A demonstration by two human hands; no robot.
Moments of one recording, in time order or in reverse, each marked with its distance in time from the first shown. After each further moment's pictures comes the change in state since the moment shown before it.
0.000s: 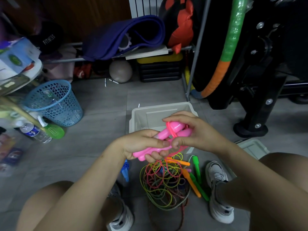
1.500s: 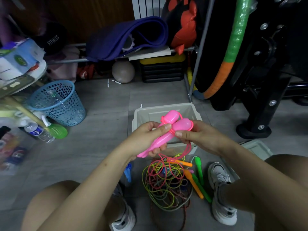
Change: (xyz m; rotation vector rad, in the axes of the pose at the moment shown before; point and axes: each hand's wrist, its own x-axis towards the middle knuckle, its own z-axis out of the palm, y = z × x) left_hand 0.002 -0.004 0.007 0.153 0.555 0.251; right_hand 0.000 0.006 0.007 0.421 -0.069 0.306
